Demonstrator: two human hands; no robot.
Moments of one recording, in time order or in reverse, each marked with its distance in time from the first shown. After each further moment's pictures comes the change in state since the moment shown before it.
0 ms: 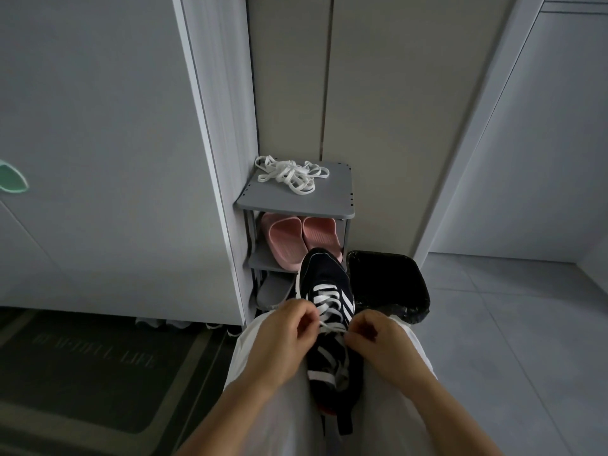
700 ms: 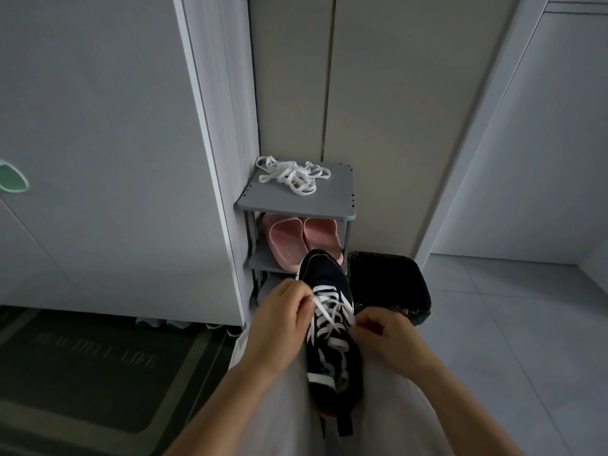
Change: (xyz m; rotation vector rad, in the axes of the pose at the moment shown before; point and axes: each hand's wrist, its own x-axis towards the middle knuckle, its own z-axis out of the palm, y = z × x) left_hand 0.018 -0.003 -0.003 0.118 0.136 0.073; right_hand 0.019 0.014 -0.006 0.097 -0.080 -0.059
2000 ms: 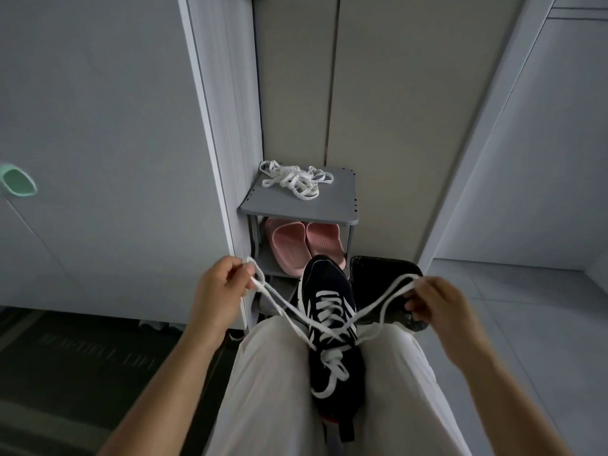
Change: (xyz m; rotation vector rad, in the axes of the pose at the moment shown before) left_hand 0.029 -0.028 -0.056 -0.318 0.145 -0.530; right_hand 0.010 -0.004 -0.055 0.697 0.379 0.131
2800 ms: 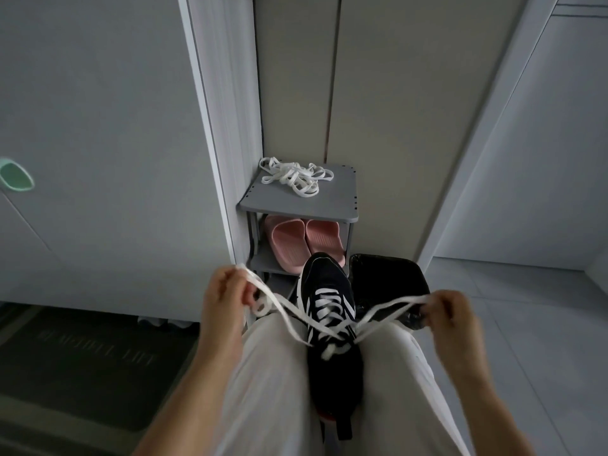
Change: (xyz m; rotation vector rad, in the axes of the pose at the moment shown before) left_hand -0.026 0.001 0.016 -0.462 0.127 -0.130; right_hand -0.012 0.033 -0.007 -0.358 0.258 -0.227
